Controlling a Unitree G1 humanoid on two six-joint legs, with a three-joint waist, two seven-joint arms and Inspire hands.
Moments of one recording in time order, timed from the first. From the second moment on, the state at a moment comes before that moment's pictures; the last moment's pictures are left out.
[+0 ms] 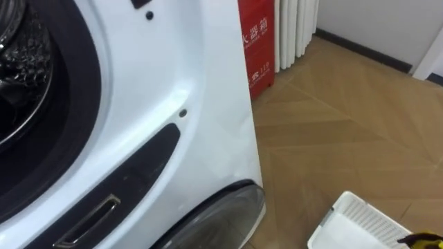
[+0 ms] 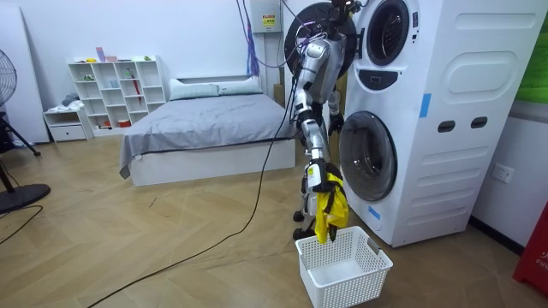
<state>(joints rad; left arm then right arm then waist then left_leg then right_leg) 0.12 0.26 -0.19 1.04 -0.06 0.08 0.19 0.03 -0.43 -0.31 0.78 0.50 -0.03 -0.27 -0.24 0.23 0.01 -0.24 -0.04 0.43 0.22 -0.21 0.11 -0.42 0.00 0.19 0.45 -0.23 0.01</state>
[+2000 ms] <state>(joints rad) 0.15 0.26 -0.20 0.96 -0.12 0.06 0.19 0.10 -0.43 -0.30 0.84 0.51 -0.06 -0.26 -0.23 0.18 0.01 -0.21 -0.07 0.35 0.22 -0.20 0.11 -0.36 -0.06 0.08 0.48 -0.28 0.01</state>
